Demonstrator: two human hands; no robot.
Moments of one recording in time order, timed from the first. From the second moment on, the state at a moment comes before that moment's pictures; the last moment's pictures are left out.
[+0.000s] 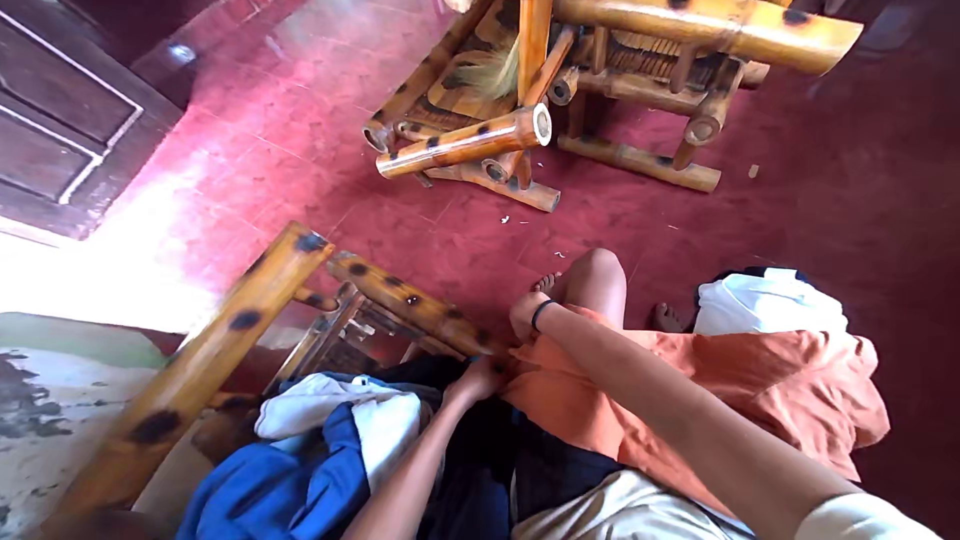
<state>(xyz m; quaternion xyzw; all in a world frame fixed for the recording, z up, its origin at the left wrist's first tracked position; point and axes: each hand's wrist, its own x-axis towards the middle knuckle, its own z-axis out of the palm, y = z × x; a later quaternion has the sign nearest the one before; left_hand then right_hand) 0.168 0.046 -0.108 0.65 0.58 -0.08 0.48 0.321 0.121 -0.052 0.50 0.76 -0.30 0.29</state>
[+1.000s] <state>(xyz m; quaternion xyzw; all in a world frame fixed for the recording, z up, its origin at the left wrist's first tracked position) 0.175 0.088 -0.116 0.48 0.50 0.01 0.72 0.374 0.174 -0.054 0.52 0.66 -0.53 -0.11</state>
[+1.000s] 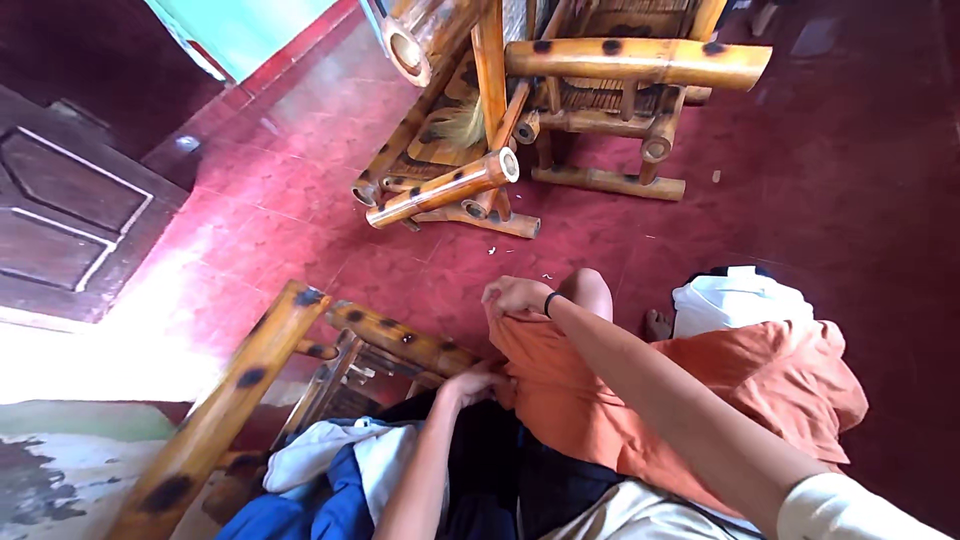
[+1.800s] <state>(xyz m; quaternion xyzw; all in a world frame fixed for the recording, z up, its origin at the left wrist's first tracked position) 0.150 -0.009 0.114 0.66 0.55 0.22 0.47 0.440 0.140 0.106 0.32 0.89 -0.30 -0.14</state>
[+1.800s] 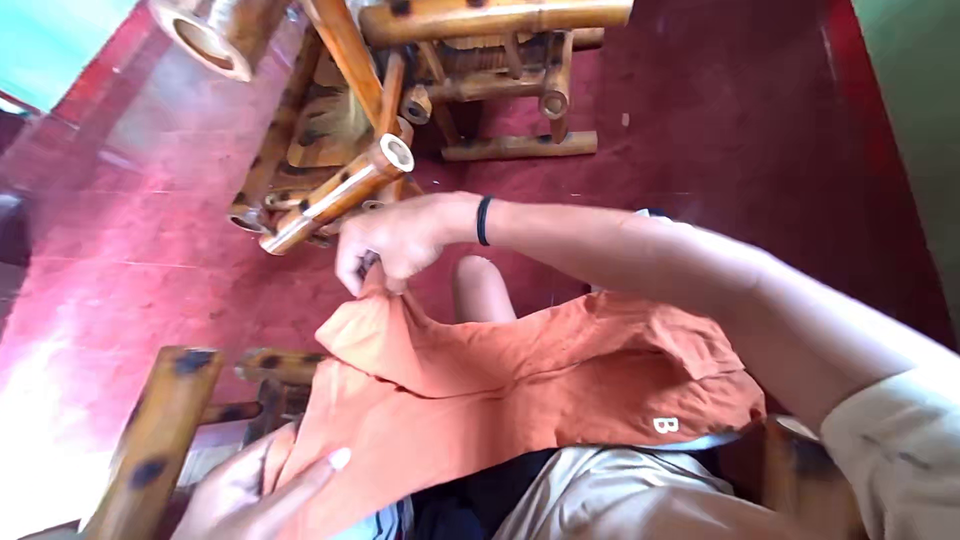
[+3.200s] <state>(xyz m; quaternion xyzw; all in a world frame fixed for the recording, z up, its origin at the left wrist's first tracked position) 0.490 -0.188 0.019 0.88 0.07 0.20 0.42 0.749 -0.130 0.025 0.48 0.86 -0.01 -0.19</state>
